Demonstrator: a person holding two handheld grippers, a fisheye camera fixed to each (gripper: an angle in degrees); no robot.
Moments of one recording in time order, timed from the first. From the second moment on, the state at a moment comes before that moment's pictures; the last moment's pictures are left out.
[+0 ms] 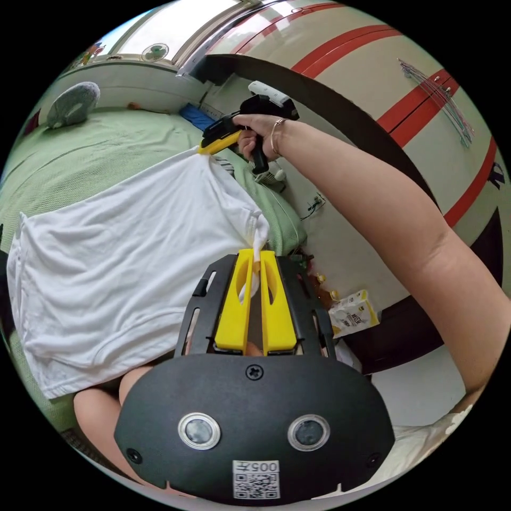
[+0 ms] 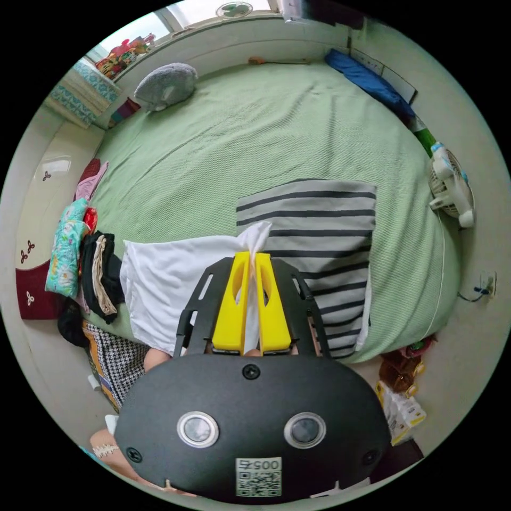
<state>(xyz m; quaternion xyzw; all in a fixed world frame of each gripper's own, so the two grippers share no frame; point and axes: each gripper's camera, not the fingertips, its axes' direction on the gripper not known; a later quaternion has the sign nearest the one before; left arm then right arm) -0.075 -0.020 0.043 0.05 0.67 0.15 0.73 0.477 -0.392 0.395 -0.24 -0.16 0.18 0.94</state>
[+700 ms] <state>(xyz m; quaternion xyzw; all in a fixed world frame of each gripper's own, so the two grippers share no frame) -0.284 0.002 0.161 0.01 0.52 0.03 0.85 0.121 -0.493 0.339 -0.25 -0.18 -0.01 0.95</state>
